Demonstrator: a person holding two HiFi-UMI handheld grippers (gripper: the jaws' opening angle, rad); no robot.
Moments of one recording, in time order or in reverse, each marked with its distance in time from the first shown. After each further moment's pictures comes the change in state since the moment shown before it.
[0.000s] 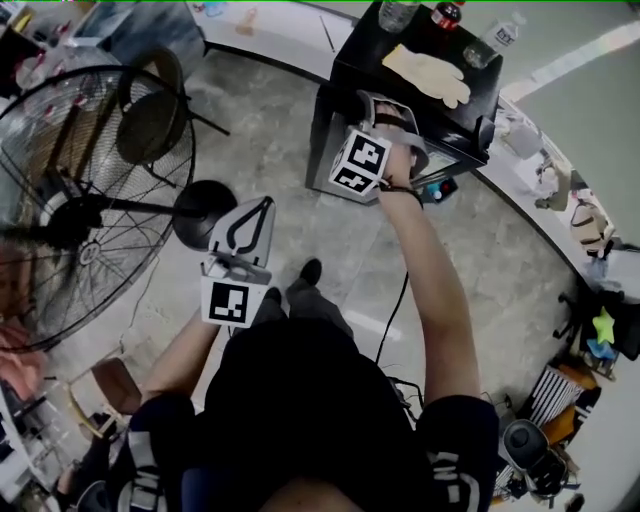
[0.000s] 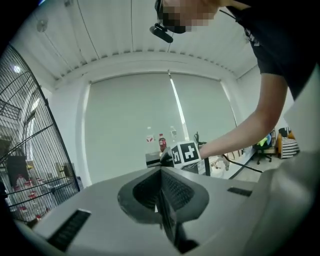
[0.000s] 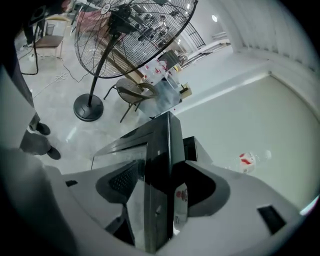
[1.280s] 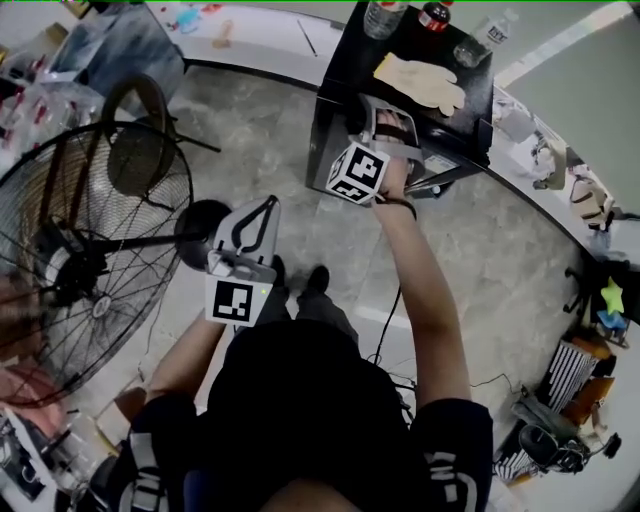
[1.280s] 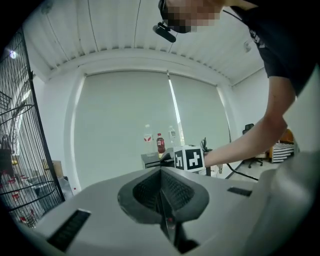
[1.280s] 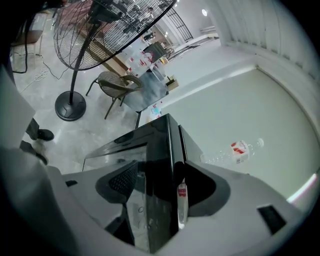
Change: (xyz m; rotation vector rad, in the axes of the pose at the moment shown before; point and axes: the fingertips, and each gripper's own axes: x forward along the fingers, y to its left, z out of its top) left arm 0.058 0.042 -0.003 -0.048 -0.026 -0.108; right arm 0.033 -0.033 -0.012 0.095 0.087 -0.135
